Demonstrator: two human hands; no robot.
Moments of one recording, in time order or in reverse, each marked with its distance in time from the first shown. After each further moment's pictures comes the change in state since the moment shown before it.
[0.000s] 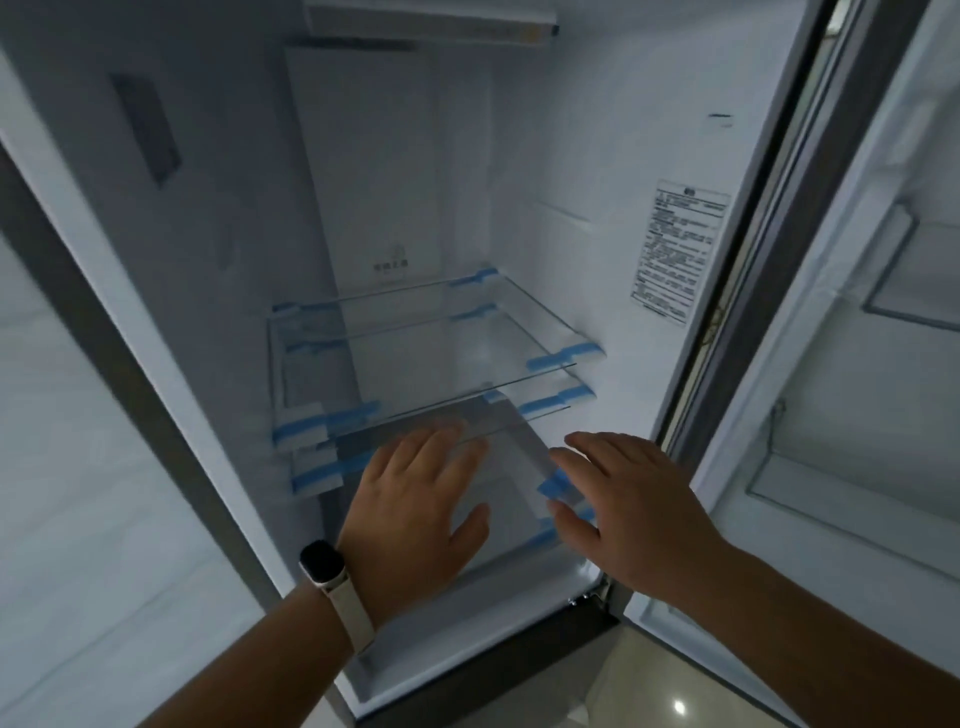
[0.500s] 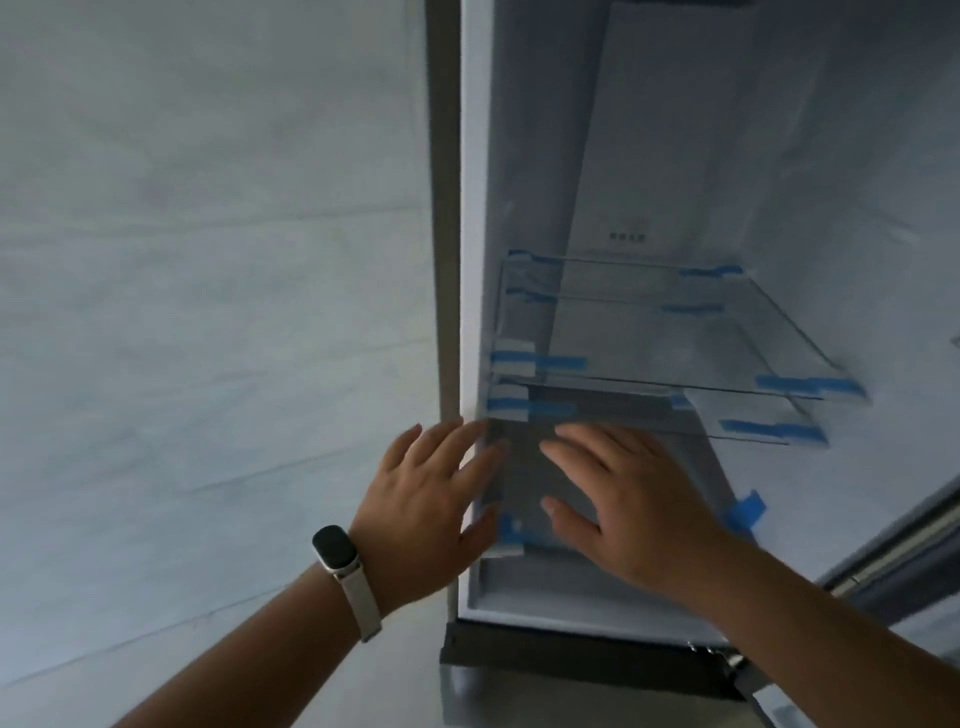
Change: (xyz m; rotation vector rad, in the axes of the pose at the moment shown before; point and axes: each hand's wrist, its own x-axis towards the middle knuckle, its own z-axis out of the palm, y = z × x) left_hand -0.129 -0.038 -0.034 0.239 -0.025 -0.403; right_hand 0.058 -0.109 0.031 0.248 -0.003 -0.538
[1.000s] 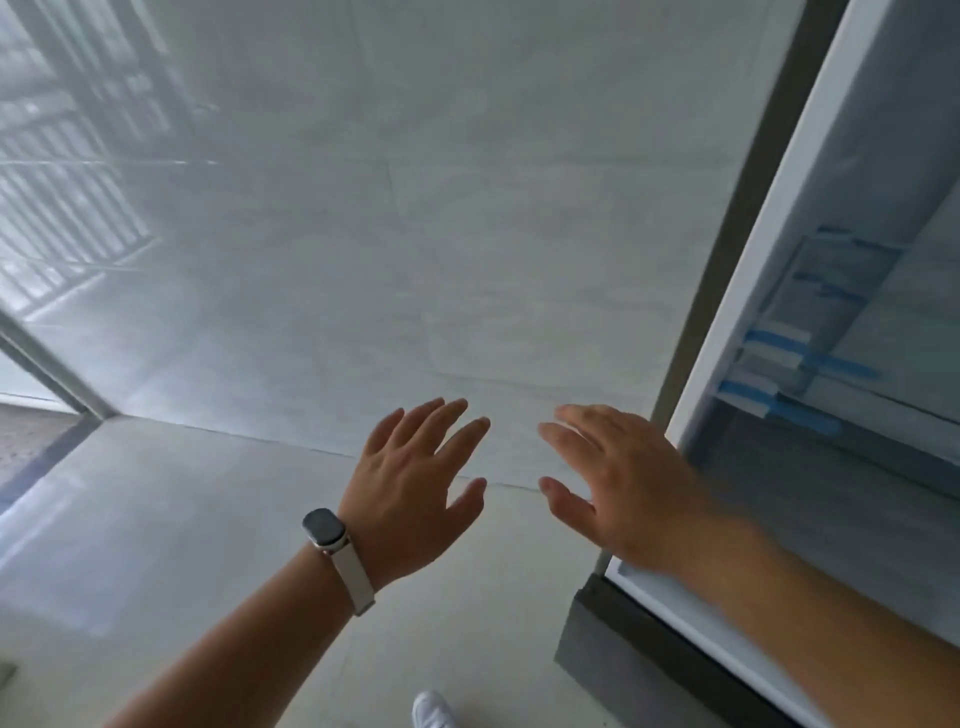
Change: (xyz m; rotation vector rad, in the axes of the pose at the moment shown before) left_hand -0.160 -0.007 -0.065 0.190 -0.103 -0.672; right_hand 0.047 -0.109 0.046 0.321 -0.055 -0.531
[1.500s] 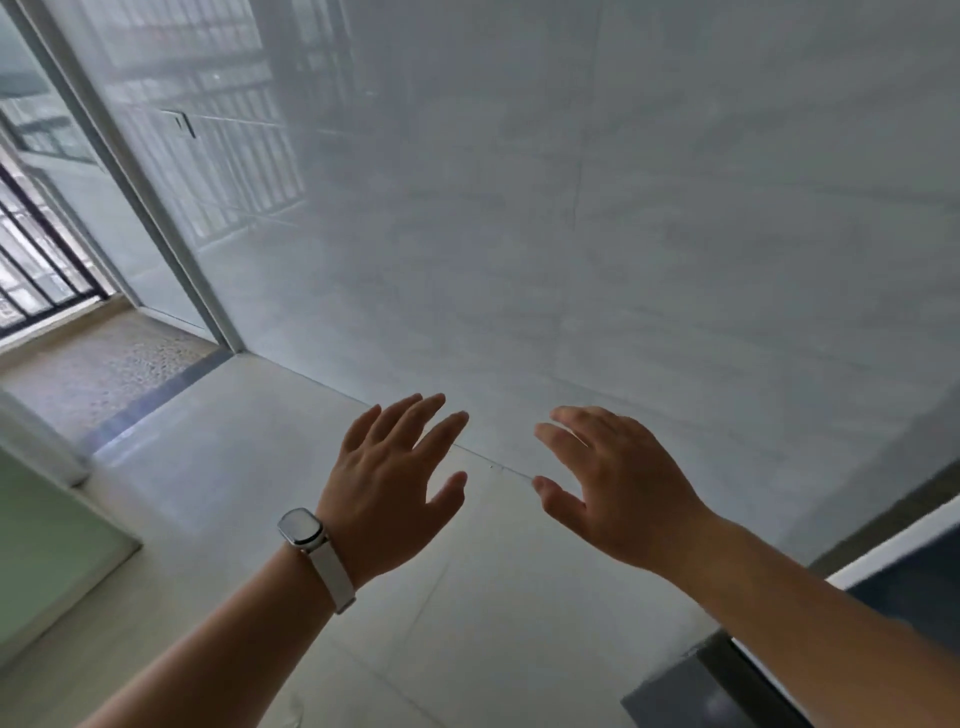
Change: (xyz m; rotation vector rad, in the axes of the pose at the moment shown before) left_hand -0.110 -0.162 -0.035 0.041 0.053 -0.317; right_hand 0.114 -0.153 0.061 0.073 -0.047 -0.196
